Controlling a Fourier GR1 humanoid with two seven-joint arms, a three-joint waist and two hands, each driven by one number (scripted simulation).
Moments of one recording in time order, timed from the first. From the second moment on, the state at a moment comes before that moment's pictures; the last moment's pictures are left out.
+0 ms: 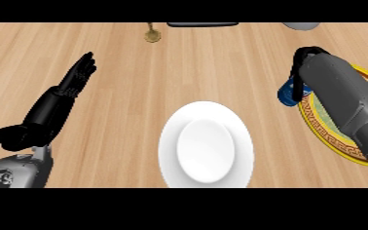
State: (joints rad) left arm -0.17 0.35 -0.06 -1.64 0.06 -0.11 -0.03; right arm -1.06 -0.44 0.47 -0.31 0.34 0.67 0.76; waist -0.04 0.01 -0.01
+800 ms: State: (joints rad) left arm -0.24 0.32 -0.14 -1.66 0.06 -0.16 -0.03; right arm -1.36 -0.58 0.50 -0.06 0.52 -0.01 1.22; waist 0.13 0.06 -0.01
